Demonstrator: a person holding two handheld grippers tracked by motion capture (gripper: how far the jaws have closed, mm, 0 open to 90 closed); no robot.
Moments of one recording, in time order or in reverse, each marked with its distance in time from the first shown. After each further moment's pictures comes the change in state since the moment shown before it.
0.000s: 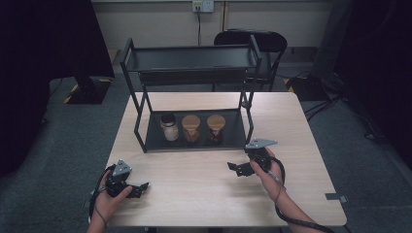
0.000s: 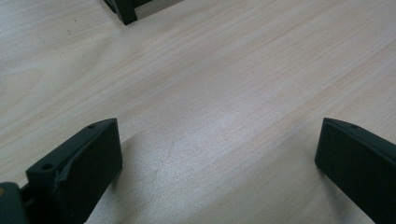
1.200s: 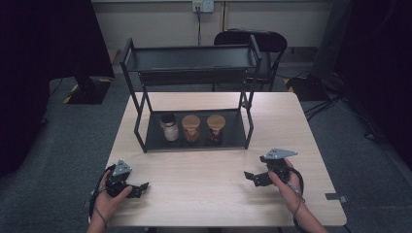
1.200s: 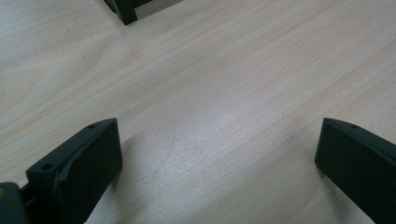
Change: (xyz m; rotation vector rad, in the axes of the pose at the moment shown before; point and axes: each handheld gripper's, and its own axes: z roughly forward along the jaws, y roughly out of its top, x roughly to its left) left arm 0.000 0.000 0.000 0.000 0.000 0.000; right arm -0.019 -0.044 -0.042 0.009 -0.025 0.013
